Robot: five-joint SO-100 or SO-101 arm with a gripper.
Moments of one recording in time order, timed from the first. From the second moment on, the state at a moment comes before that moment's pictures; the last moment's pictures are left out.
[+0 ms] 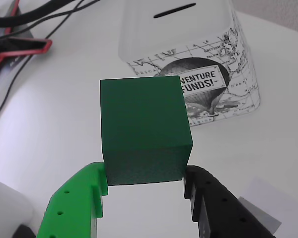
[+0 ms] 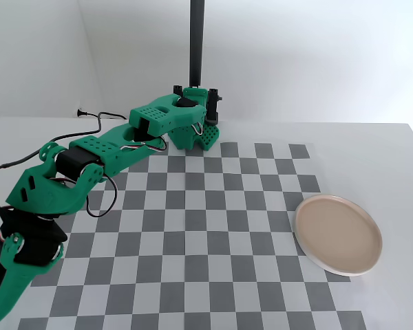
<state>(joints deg) 28.9 28.7 -2.7 56.2 -59.9</state>
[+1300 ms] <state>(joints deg) 10.2 77.8 65.7 43.1 -62.2</state>
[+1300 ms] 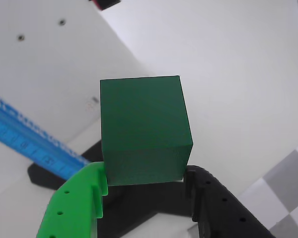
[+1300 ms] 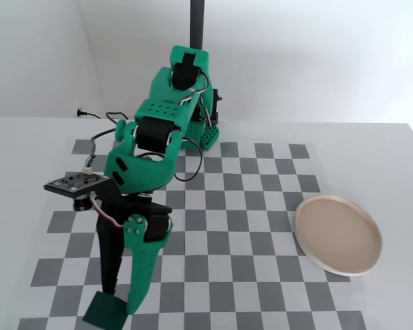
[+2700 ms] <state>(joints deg) -21.4 91.2 76.5 53.4 -62.9</state>
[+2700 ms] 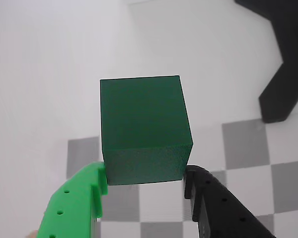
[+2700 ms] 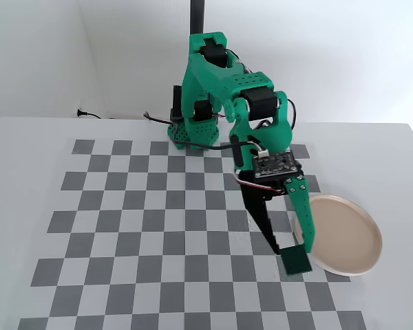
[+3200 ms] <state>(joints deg) -36.8 86.1 76.5 54.9 -63.3</state>
